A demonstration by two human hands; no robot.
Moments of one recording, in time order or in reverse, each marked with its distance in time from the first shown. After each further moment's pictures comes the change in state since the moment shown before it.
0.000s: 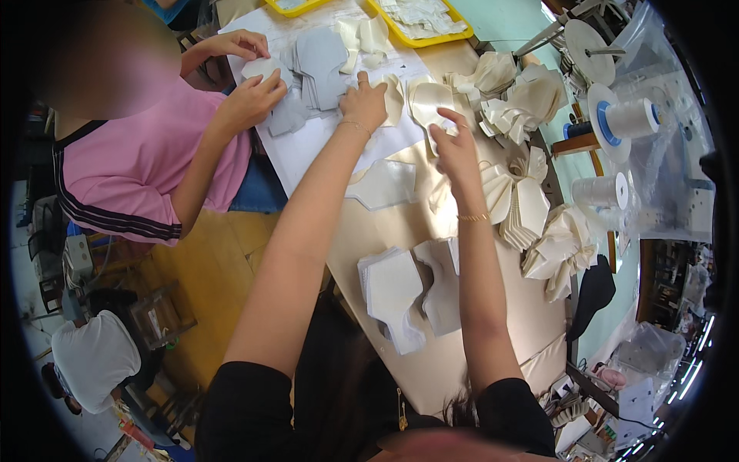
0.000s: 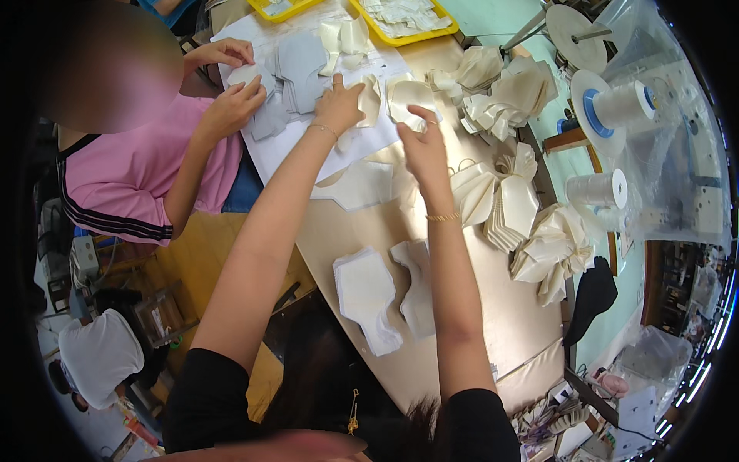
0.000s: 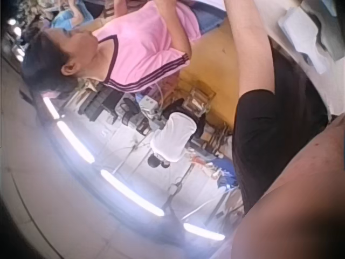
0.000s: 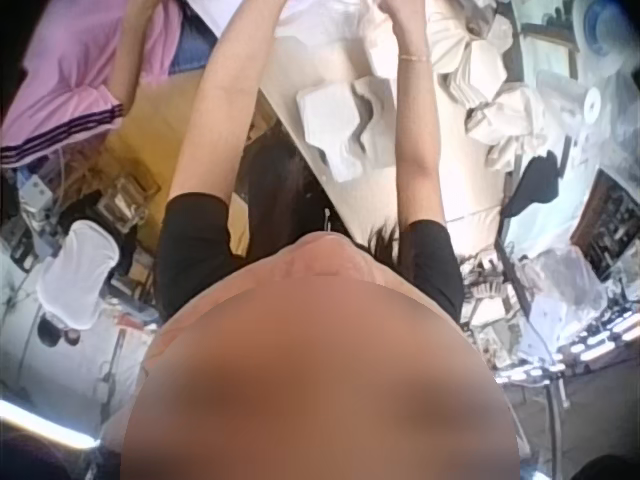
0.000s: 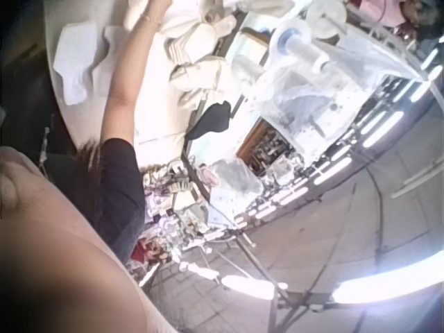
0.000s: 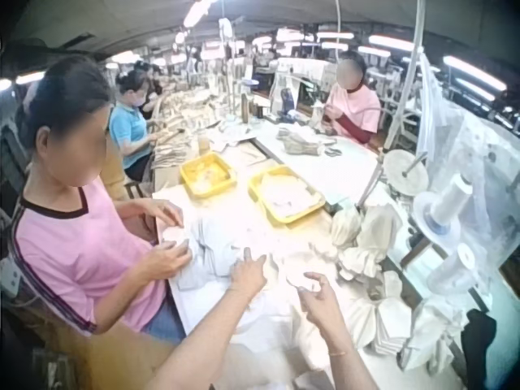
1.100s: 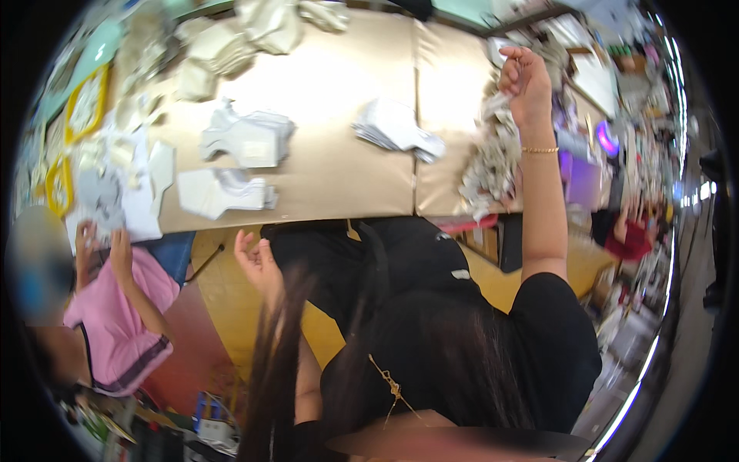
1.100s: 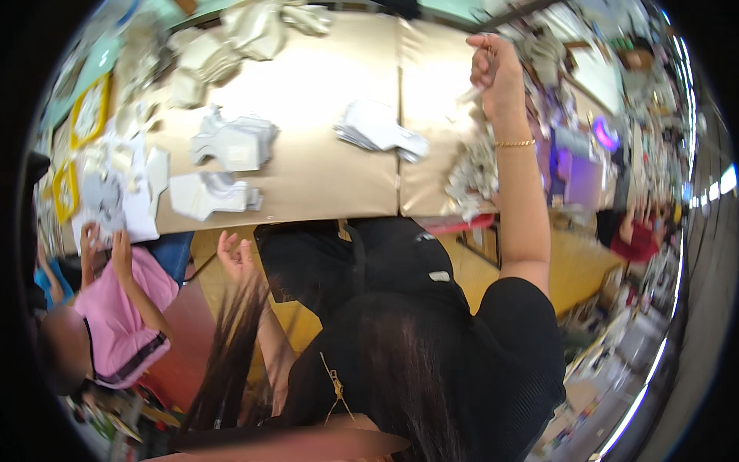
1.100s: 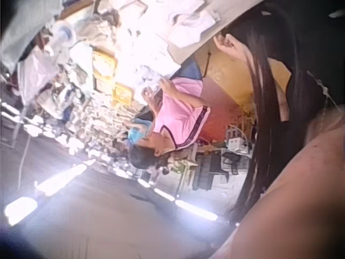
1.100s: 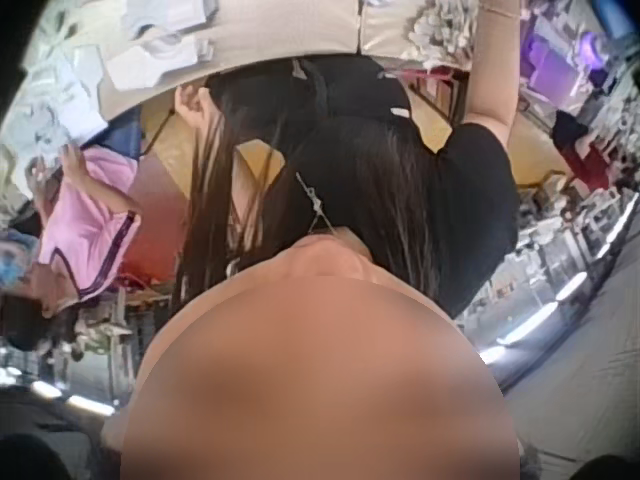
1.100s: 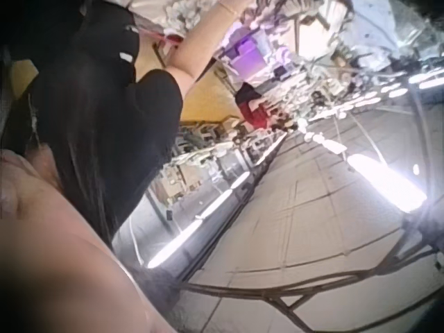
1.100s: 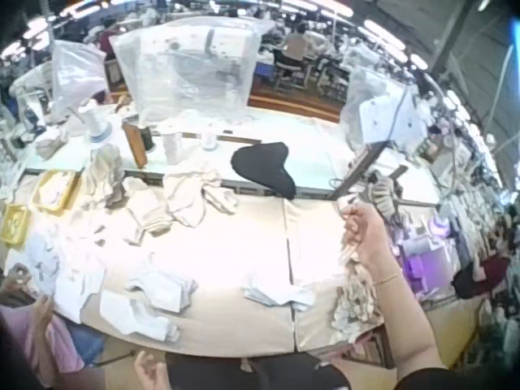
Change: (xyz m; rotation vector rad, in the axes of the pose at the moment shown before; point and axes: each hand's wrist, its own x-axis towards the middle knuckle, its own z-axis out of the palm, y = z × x) left_hand -0.475 0.004 0.023 -0.997 -0.283 0.092; right_hand -0.561 0.066 -0.293 0.583 1.058 -0.081
